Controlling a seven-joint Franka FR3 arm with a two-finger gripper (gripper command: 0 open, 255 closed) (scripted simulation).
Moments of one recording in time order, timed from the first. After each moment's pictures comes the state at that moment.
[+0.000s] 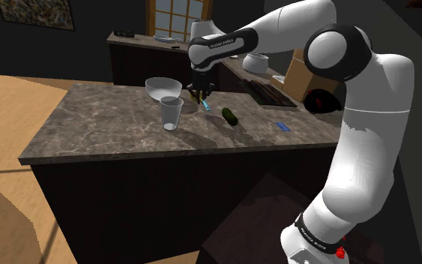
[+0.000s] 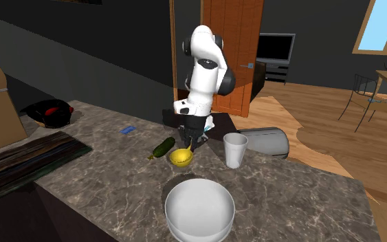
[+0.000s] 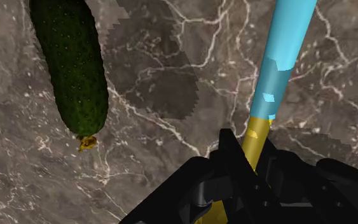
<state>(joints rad) -0.19 0.38 0.08 -1.62 -0.23 1.99 0.55</state>
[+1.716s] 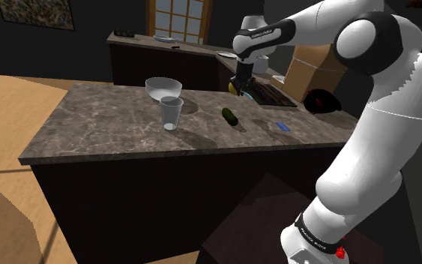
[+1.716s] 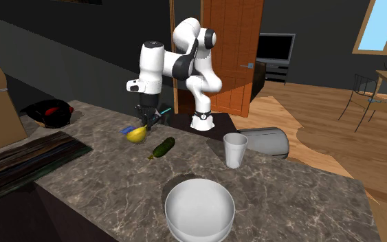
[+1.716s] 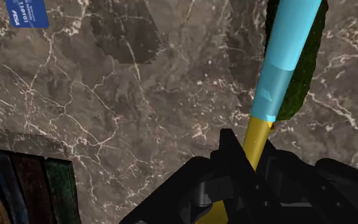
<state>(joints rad) -0.41 0.19 -0.03 -1.77 -0.18 2.02 0.21</state>
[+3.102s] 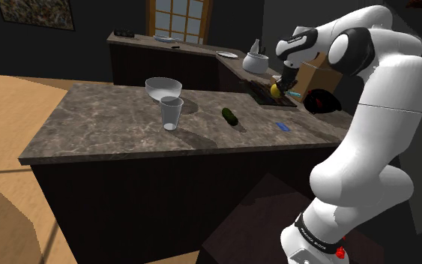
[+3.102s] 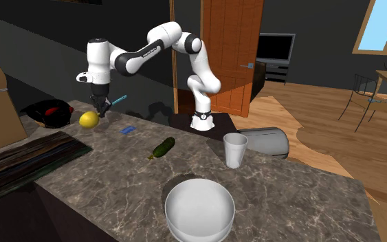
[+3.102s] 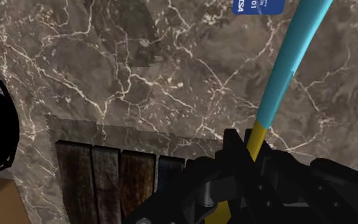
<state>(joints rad) -0.71 0.33 -0.19 -1.59 -0.07 2.04 -0.29</state>
